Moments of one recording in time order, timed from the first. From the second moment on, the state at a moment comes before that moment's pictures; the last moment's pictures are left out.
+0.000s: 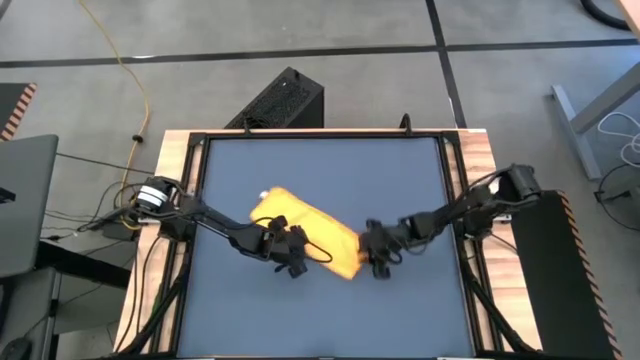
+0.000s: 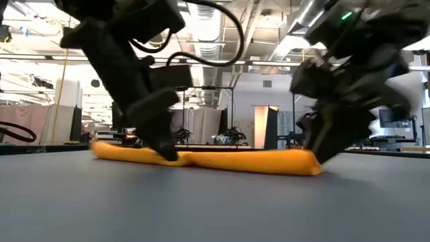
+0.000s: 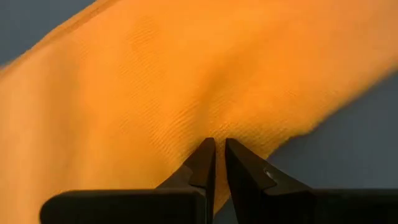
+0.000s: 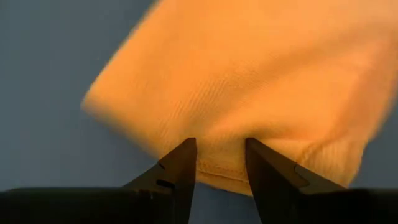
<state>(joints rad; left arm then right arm) -0.27 1.80 0.91 -0.18 -0.44 -0.61 0.25 1.62 0.57 0.14 -0.03 0.24</state>
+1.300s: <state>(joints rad) -0.32 2.02 1.03 0.24 -0.16 -0.61 0.30 1.50 0.59 -0.06 -0.05 0.23</state>
